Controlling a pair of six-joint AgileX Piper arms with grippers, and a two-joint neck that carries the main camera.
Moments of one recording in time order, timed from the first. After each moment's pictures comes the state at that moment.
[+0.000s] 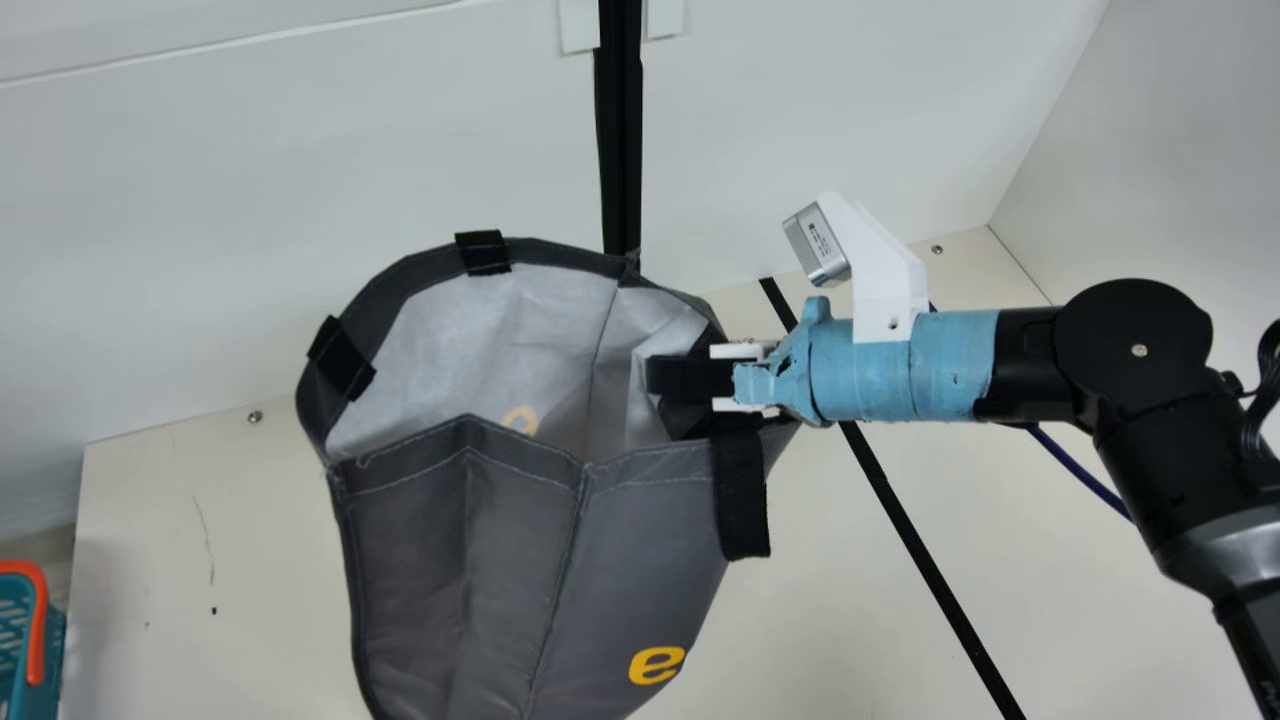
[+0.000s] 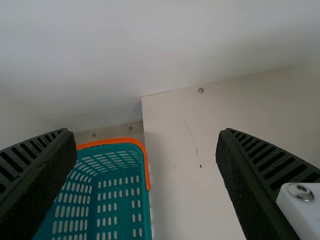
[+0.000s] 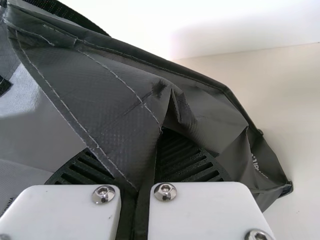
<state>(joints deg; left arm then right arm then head) -1.9 70.6 -87.1 1.4 59.9 11.9 -11.3 78.2 -75.5 60.2 66.5 -30.9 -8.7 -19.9</state>
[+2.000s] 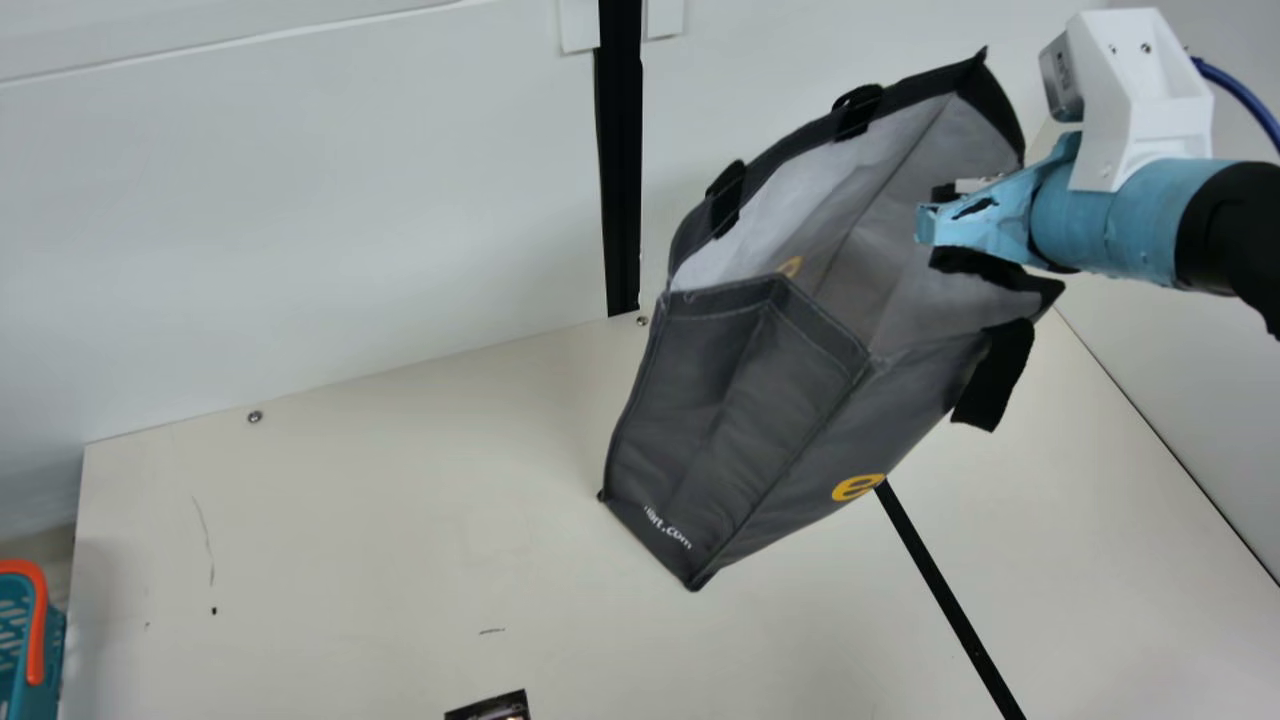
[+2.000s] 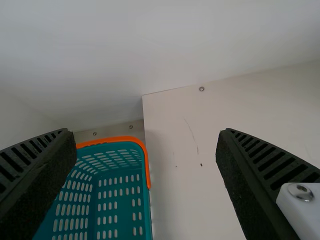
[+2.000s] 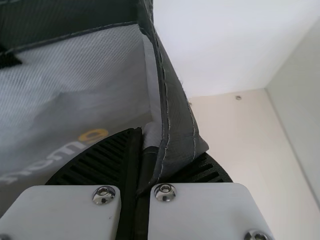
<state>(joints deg) -1.9 70.6 -87.1 1.4 59.9 11.9 -21.2 80.8 -100.3 12.5 60.4 -12.4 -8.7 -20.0</state>
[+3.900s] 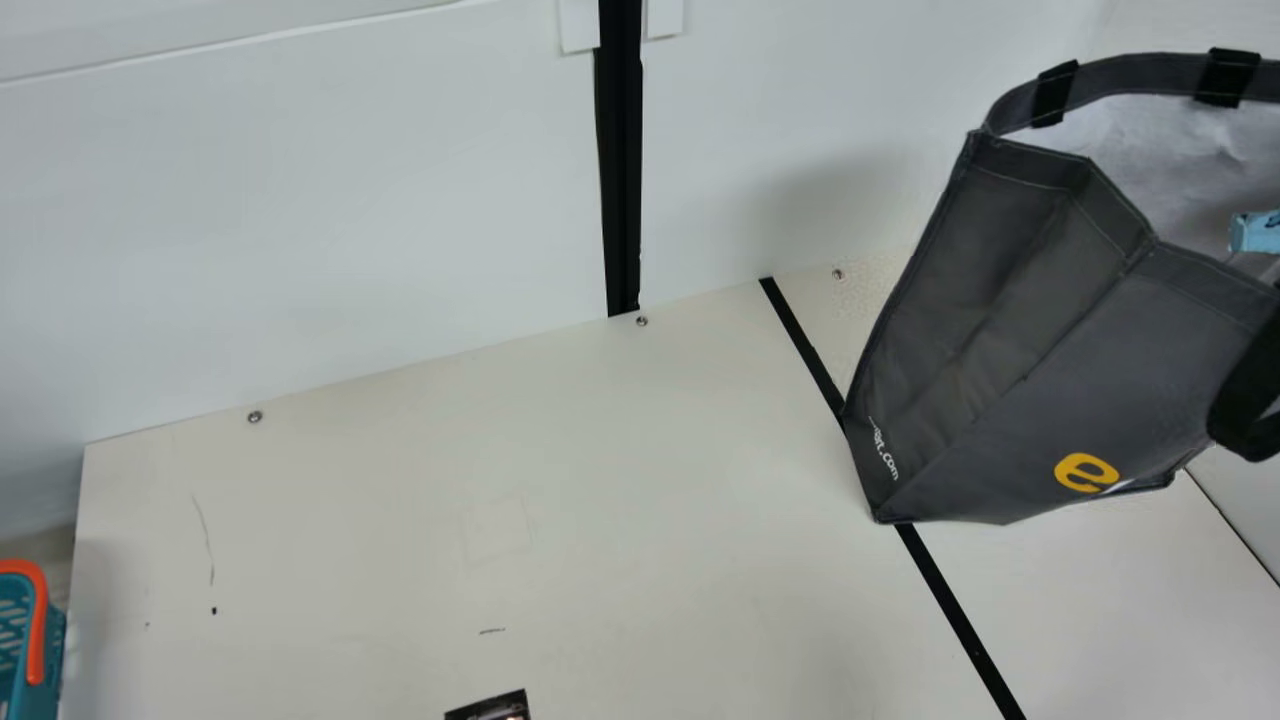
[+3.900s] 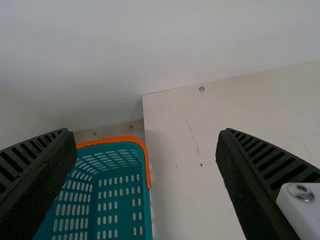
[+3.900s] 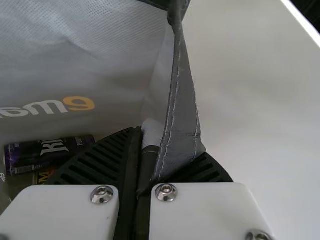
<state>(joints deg) -1.9 70.6 -87.1 1.4 59.9 11.9 -45.1 86.2 -110.6 -1.2 69.5 -18.2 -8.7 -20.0</state>
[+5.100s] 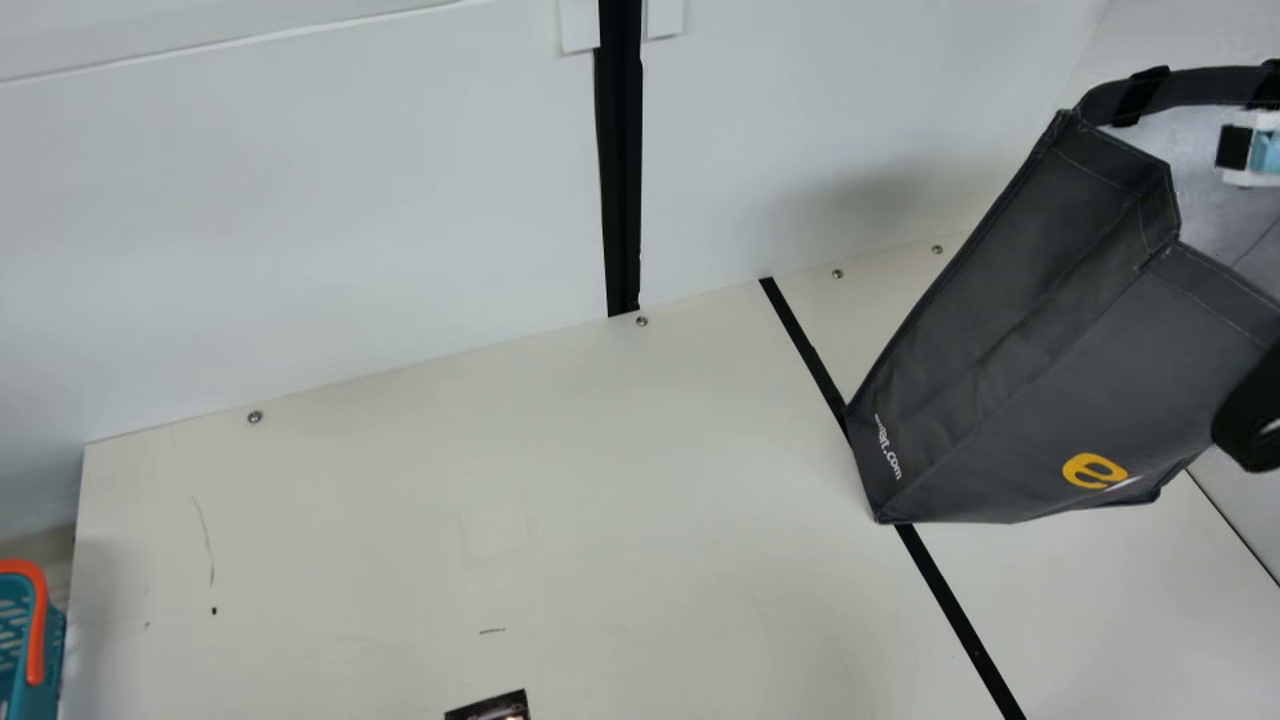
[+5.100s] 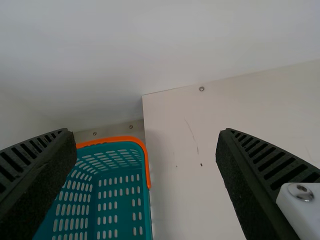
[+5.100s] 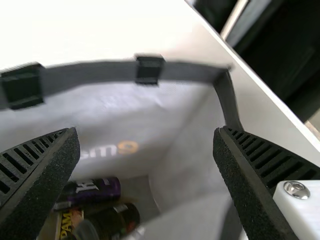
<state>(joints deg) -1.9 70.6 -87.1 1.4 59.9 11.9 -42.9 87.5 -120.9 4.3 68.1 -18.4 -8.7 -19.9</state>
